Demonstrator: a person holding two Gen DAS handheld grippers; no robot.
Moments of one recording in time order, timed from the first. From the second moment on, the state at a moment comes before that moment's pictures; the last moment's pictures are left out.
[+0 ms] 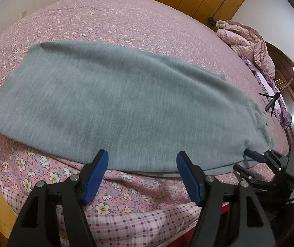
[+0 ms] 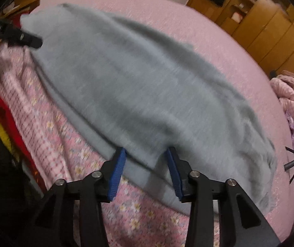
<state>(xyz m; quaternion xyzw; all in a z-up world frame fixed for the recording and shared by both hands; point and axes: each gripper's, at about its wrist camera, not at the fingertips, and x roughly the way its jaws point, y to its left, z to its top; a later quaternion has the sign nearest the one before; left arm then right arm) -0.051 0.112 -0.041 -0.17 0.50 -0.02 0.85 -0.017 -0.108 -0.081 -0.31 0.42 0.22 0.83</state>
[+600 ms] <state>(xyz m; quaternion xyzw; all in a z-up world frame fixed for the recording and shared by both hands) -0.046 0.115 -0.029 -0.15 0.49 -0.02 0.86 -0.015 -0.144 -0.040 -0.25 0.42 0.35 0.80</state>
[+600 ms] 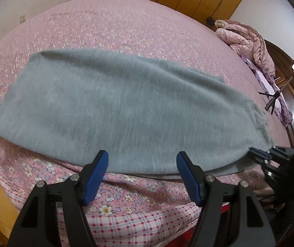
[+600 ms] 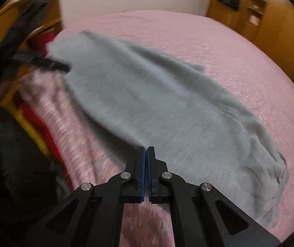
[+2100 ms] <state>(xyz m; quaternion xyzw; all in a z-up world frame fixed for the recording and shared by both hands) 0.019 0.150 -0.035 -0.10 0.51 0.11 0.85 0.106 -0.275 -0.041 -0.09 0.46 -0.03 0.88</state>
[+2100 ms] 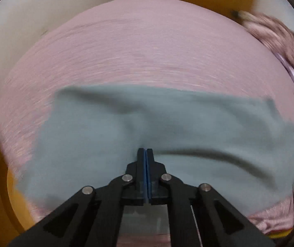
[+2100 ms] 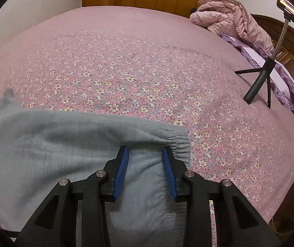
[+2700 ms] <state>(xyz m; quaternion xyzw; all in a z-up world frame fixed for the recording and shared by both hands) 0.053 0.155 -0.016 -0.12 0.50 0.08 0.86 0.112 -0.120 -0.016 -0.06 0.47 0.25 0.85</state>
